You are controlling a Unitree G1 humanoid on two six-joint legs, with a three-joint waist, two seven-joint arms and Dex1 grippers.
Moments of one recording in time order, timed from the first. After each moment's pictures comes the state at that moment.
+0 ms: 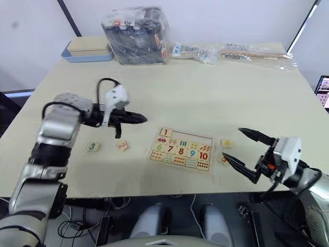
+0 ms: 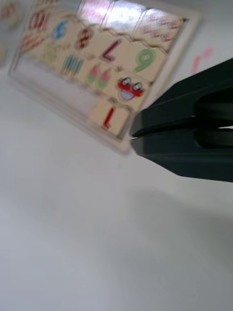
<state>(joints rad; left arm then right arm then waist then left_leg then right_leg) -0.62 0.68 0.04 0.00 -0.07 0.69 -1.27 0.22 -0.59 -0.28 -0.52 0.62 0.16 0.91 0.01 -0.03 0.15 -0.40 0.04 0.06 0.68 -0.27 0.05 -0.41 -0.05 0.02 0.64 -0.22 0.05</state>
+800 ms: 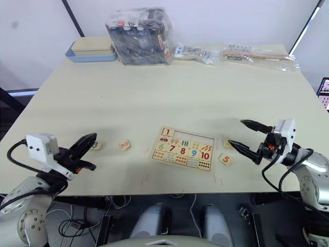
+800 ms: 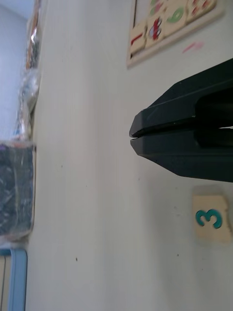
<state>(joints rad) 0.18 0.26 0.65 -0.67 -0.43 0.72 -0.70 -0.02 -0.65 -0.26 -0.09 0.62 0.14 1.13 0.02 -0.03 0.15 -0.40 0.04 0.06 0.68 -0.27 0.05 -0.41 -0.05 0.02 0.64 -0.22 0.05</state>
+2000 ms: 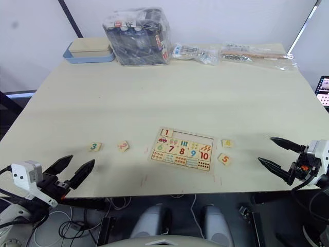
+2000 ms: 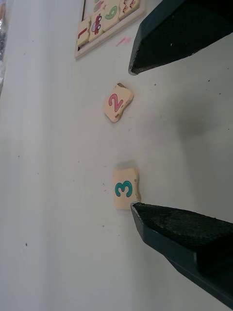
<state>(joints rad) 0.48 0.40 0.65 -0.51 -0.59 0.45 -0.73 0.14 -0.72 -0.45 0.07 0.61 0.02 1.28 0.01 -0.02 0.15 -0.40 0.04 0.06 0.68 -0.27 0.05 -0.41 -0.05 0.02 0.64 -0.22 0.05</state>
